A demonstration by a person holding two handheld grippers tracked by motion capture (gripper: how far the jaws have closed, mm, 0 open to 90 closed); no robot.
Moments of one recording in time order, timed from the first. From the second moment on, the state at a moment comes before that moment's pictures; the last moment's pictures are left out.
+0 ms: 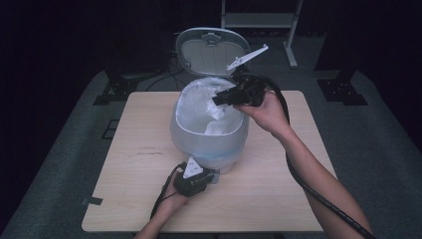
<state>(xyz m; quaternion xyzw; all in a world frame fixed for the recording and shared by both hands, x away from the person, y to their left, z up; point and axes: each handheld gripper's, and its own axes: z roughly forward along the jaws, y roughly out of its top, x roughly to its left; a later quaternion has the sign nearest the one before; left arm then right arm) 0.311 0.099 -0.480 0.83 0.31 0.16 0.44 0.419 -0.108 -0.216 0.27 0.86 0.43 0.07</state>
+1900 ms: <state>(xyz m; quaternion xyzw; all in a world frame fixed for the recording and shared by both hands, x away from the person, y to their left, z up) 0.307 0.099 -0.478 0.83 0.31 0.14 0.45 0.360 -0.252 -0.285 0.34 0.81 0.47 0.08</state>
